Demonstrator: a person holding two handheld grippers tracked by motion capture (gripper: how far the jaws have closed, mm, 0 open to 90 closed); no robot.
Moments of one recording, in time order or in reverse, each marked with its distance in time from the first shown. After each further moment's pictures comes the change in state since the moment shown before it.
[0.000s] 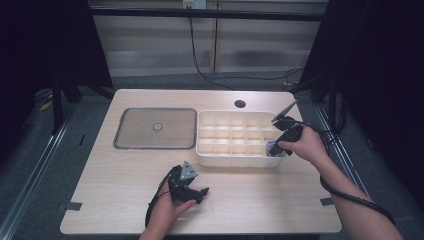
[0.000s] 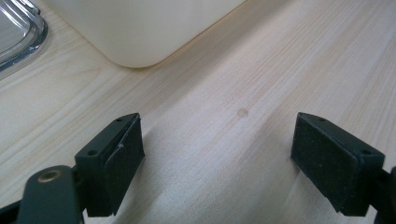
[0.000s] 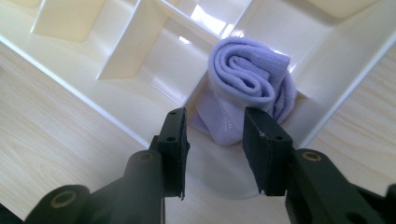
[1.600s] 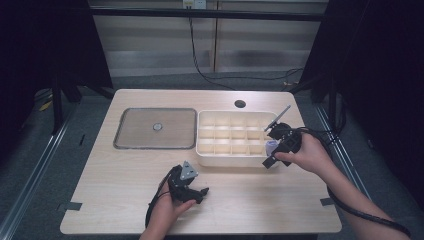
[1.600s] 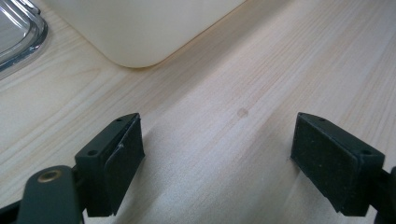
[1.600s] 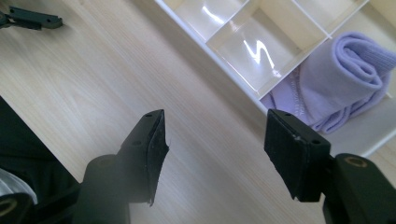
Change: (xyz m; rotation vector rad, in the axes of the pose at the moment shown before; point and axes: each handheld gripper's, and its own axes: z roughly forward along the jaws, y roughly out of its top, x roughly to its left) left arm 0.000 0.000 0.000 0.001 0.000 0.001; right arm 0.055 -0.020 -0.024 -0.010 0.033 -0.204
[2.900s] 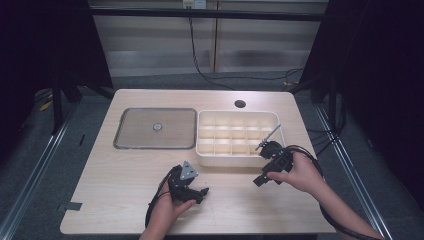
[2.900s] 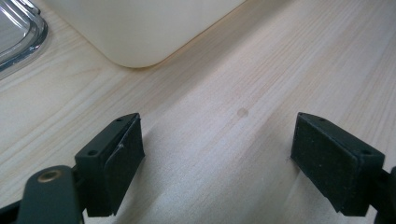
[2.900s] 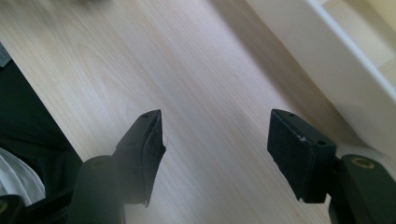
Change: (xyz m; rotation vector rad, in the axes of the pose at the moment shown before) left arm 0.000 0.000 0.000 0.000 0.000 0.000; right arm 0.033 -0.018 0.036 -0.015 0.072 -0.092
